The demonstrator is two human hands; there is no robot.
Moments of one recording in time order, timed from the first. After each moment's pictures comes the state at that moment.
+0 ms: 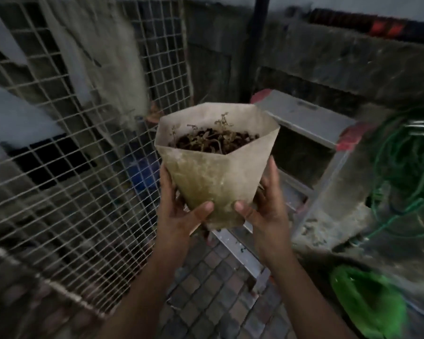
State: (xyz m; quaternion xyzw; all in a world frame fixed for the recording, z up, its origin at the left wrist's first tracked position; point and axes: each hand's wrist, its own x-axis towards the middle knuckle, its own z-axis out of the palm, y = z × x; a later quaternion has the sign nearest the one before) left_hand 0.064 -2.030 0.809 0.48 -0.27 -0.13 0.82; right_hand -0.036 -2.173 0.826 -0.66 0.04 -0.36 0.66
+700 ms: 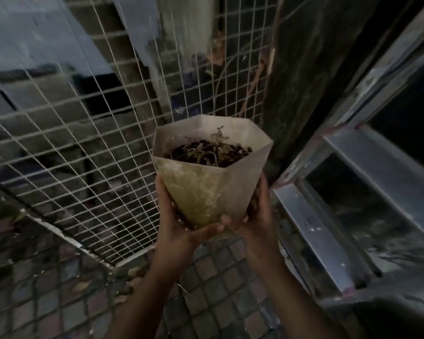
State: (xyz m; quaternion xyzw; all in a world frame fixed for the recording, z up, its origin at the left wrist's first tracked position) left_hand 0.152 -2.045 0.547 0.66 -0.10 -0.03 0.74; right_hand 0.125 -2.210 0.547 -0.64 0.06 -0.14 0.75
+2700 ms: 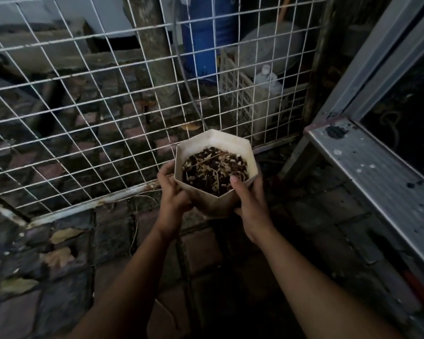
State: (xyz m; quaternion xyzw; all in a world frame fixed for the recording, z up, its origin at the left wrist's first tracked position) left_hand 0.239 -2.085 -0.122 0.65 -0.02 0.01 0.76; right_hand 0.215 -2.263 -0.109 -0.61 0.12 -0.03 0.79
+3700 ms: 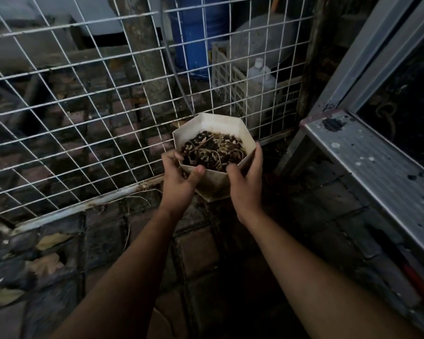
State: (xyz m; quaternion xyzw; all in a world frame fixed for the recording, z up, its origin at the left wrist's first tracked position) left_hand 0.272 -2.113 -0.113 0.77 -0.08 0.12 0.63; right_hand 0.238 -2.253 -0.088 -0.71 0.17 -0.16 0.67
